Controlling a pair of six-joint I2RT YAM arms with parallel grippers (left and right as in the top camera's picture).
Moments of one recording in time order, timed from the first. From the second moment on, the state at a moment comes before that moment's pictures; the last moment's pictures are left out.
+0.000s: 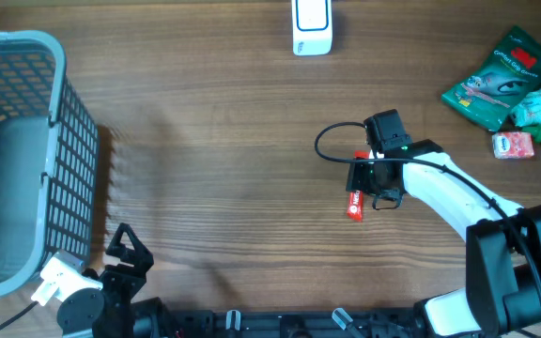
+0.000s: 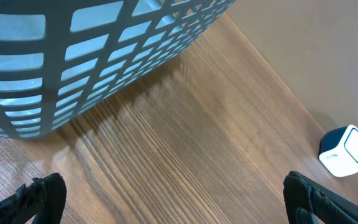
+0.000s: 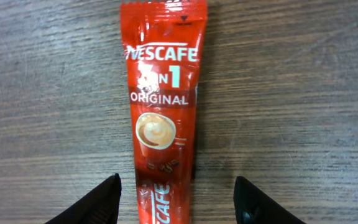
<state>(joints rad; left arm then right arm) 0.22 0.01 0.60 -1.12 -0.13 -0.71 0.27 1.65 0.86 -0.60 -0.08 0.44</state>
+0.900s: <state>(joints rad) 0.22 0.01 0.60 -1.12 -0.13 -0.71 0.35 1.81 1.12 -0.86 -0.63 0.06</state>
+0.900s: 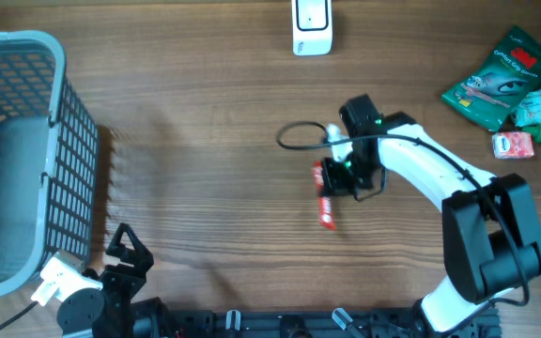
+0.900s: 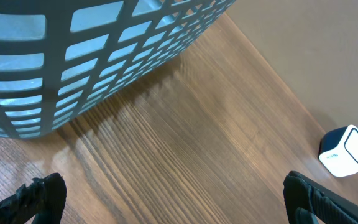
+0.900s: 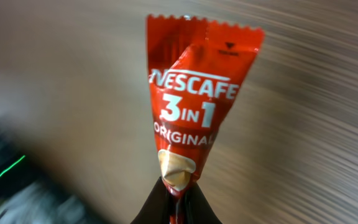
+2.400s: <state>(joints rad) 0.22 0.01 0.60 -1.12 -0.13 -0.71 0.46 1.80 1.14 -0.68 -0.36 0.24</state>
